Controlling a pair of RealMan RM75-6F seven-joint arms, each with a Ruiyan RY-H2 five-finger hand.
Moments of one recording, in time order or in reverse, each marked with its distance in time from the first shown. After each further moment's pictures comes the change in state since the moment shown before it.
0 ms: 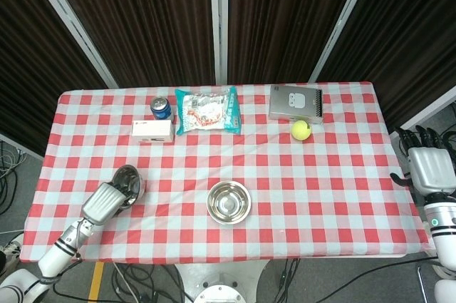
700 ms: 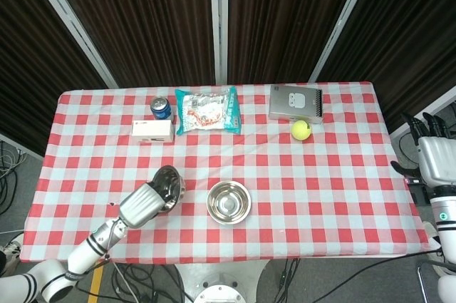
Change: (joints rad) left arm -0.145 0.101 -0.048 -0.485 0.047 -0.120 0.323; right arm -0.009 0.021 0.053 0.010 -0.044 0.035 0.175
